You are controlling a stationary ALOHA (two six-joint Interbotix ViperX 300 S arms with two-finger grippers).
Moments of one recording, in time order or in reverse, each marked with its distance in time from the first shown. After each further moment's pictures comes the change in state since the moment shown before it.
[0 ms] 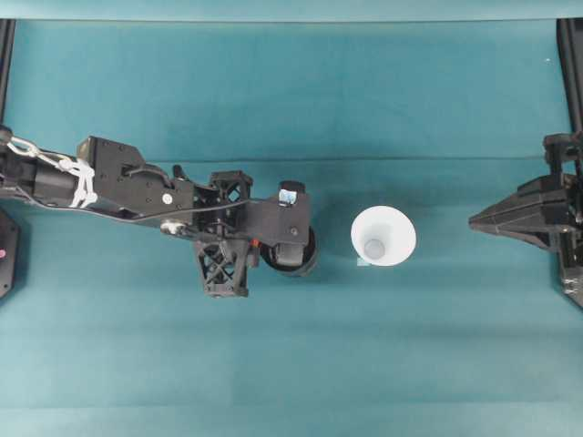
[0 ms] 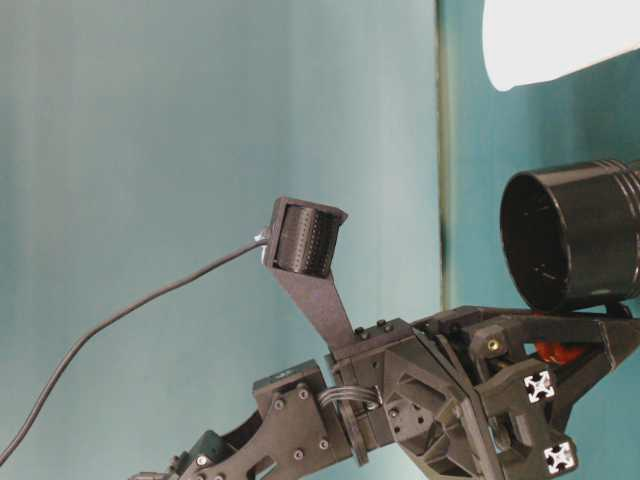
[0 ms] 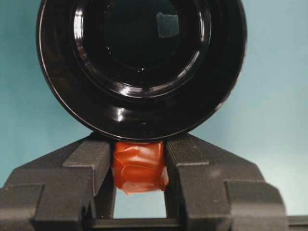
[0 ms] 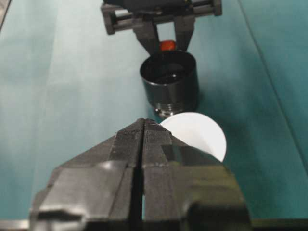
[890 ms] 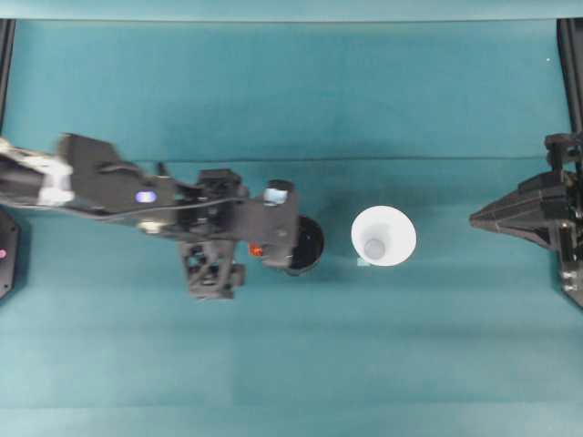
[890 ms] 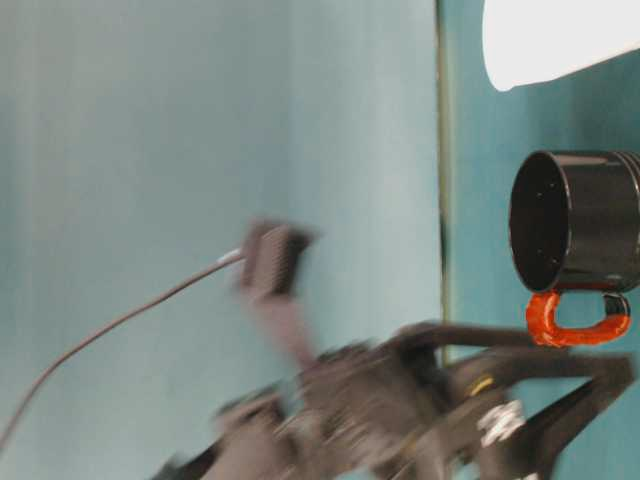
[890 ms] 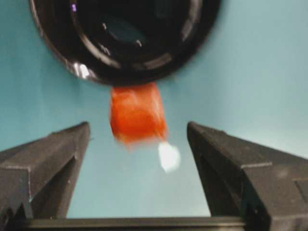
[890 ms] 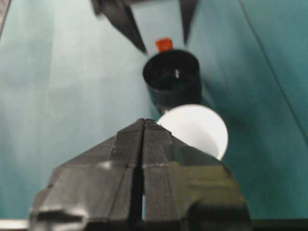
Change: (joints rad) left arm -0.025 -0.130 0.055 0.000 0.029 -0.006; right arm -0.023 0.000 -0.008 0.000 0.051 0.103
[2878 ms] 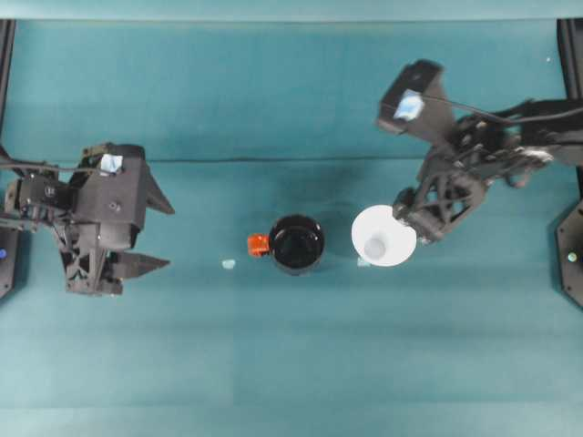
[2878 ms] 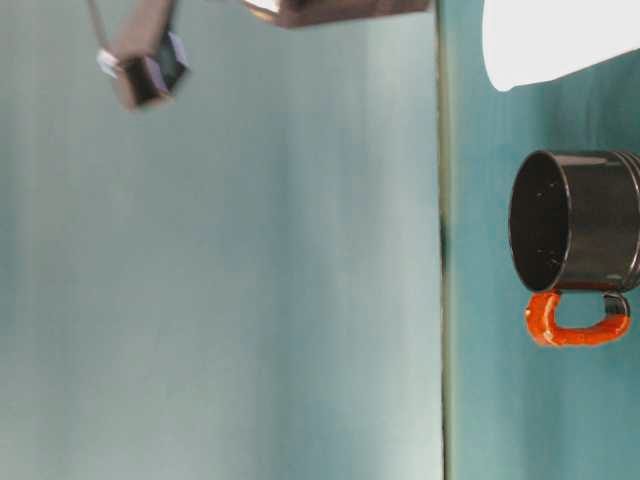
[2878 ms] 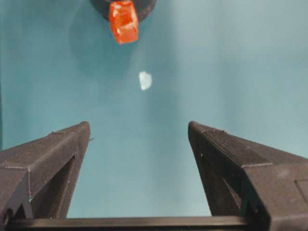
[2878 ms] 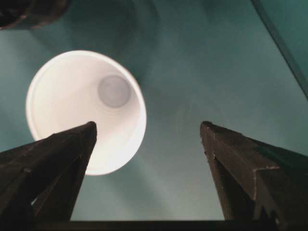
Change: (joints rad) left arm -0.021 -0.541 0.288 0.000 -0.018 -0.035; right arm -0.173 0.821 -0.489 0.011 0.522 0.137
